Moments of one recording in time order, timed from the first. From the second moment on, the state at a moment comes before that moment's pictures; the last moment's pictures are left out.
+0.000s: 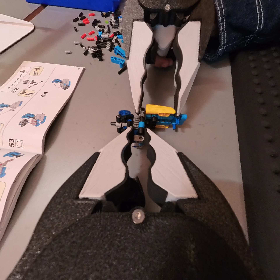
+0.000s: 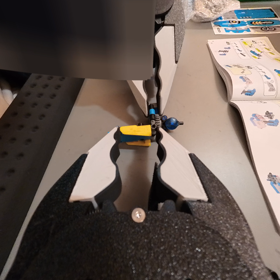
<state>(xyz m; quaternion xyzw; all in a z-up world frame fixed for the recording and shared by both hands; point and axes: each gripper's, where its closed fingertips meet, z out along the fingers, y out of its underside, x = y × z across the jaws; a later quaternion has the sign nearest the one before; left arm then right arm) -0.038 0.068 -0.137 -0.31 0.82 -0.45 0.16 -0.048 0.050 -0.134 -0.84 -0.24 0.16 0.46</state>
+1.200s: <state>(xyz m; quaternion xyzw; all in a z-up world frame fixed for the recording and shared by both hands) -0.036 0.070 -0.137 -0.30 0.83 -0.44 0.18 -0.042 0.050 -0.131 -0.84 -0.25 0.09 0.46</state>
